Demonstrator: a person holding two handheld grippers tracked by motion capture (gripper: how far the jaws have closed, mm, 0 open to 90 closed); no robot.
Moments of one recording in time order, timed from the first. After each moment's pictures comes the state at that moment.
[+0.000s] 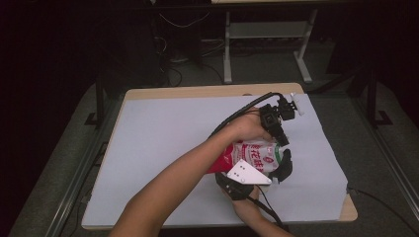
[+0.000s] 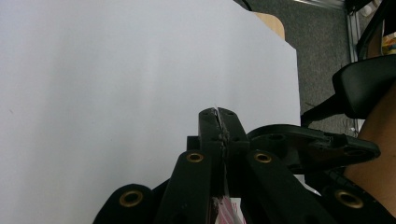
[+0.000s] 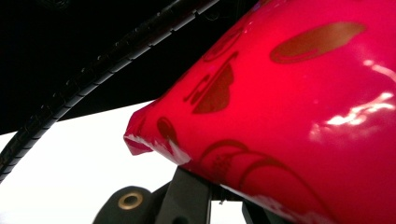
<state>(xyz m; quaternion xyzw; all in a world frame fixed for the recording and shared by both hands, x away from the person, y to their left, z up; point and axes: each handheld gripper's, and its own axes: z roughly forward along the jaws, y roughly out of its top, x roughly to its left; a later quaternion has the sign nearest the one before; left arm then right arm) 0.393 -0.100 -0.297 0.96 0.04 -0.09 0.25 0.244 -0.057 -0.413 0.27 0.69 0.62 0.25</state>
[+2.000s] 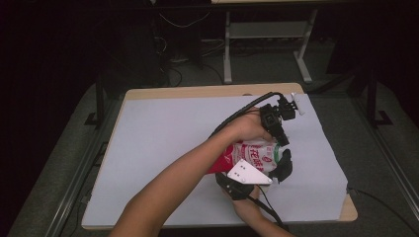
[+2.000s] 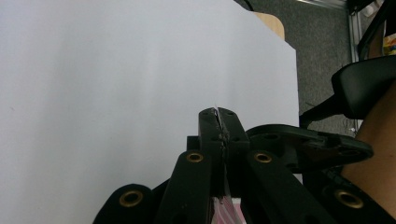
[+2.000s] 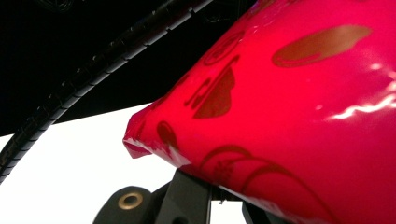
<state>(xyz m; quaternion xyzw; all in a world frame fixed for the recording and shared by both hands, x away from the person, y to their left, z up) 0.390 -0.099 -0.292 0.96 0.05 -0.09 0.25 0.245 -0.057 -0.412 0.27 0.69 0.62 0.25</state>
